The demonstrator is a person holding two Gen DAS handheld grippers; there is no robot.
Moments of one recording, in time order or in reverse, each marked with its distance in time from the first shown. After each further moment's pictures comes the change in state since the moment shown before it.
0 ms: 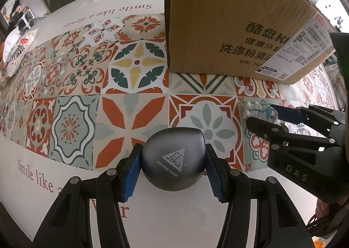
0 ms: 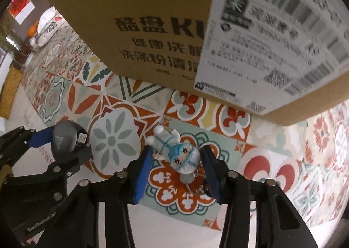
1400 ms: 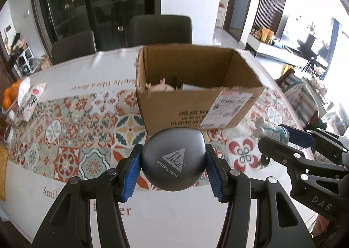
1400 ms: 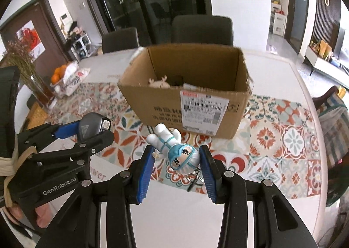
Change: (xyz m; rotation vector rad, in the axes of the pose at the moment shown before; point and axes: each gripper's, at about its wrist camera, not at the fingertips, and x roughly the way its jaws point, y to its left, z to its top) left arm -0.156 -0.039 0.005 0.101 -0.319 -0.058; right arm -0.191 -0.014 -0.055 0.104 -0.364 0.022
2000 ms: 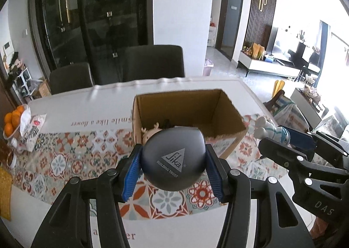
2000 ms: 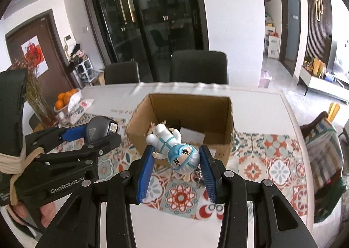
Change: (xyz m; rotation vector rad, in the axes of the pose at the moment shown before) left arm -0.037 -0.010 0.058 0.043 -0.145 -0.026; right arm -0.053 0.001 0.043 -0.006 -0.187 -0.023
